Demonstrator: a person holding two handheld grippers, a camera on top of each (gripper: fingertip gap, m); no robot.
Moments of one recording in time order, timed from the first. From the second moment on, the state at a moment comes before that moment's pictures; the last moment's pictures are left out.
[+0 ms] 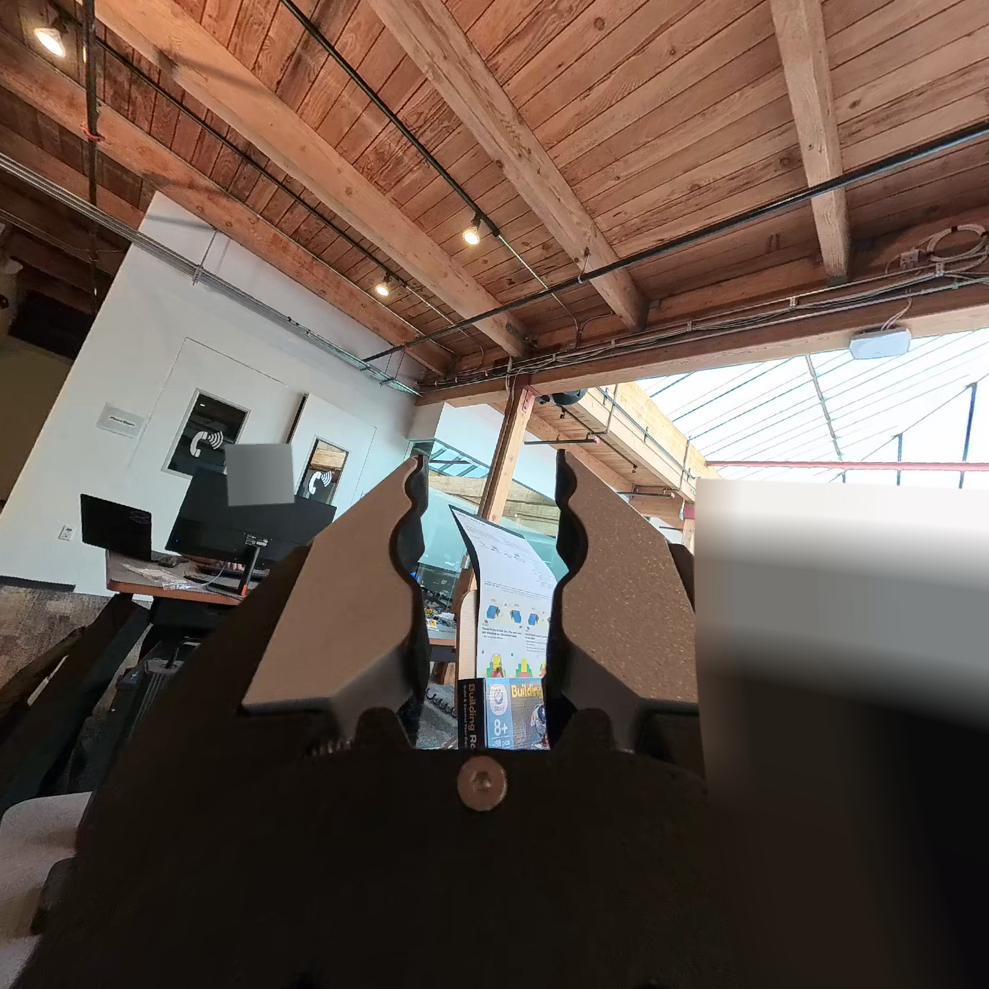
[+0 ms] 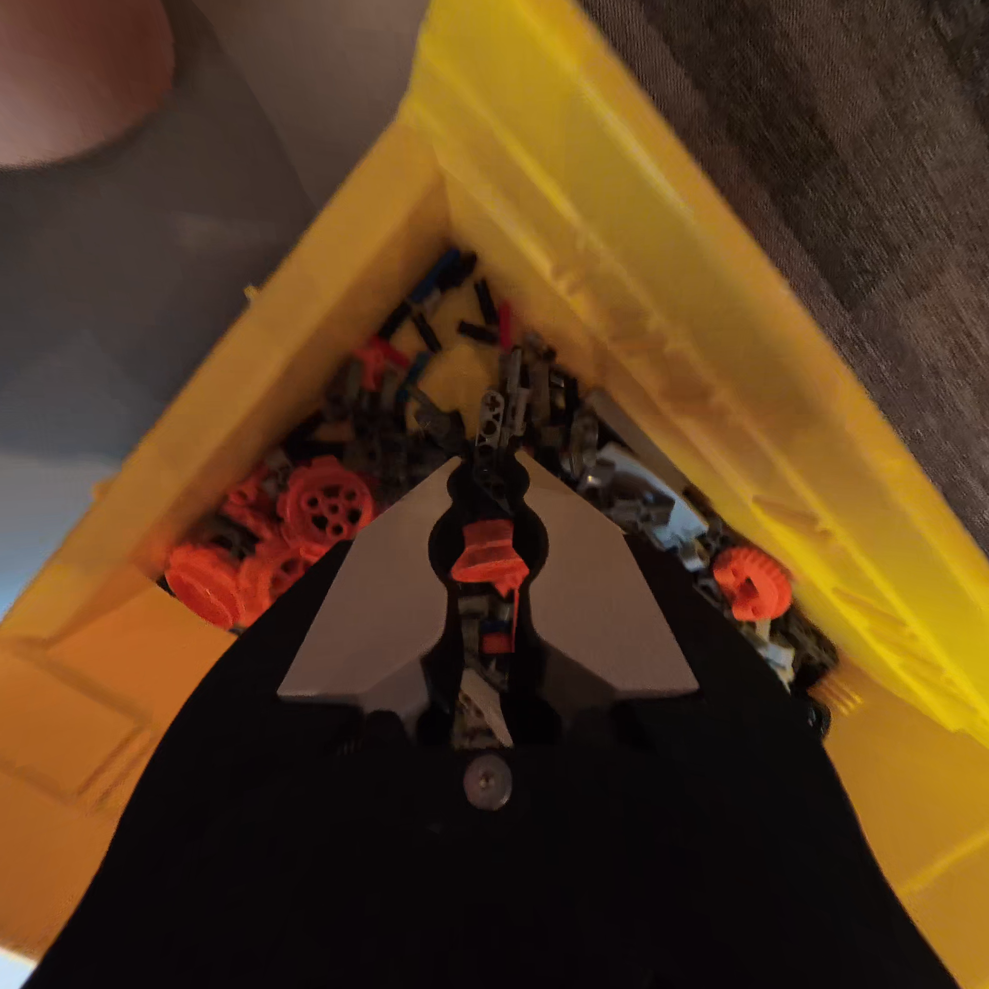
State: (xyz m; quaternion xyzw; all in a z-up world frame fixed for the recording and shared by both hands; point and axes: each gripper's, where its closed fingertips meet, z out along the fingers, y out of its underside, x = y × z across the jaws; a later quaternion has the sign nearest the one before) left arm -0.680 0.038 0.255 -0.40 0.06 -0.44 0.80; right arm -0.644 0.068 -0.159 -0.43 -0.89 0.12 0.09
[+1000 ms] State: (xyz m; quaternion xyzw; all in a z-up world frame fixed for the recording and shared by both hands) left arm -0.675 0.040 0.255 -0.40 0.06 -0.44 0.80; right arm -0.586 0.091 -0.163 -0.29 -0.95 0.06 0.07
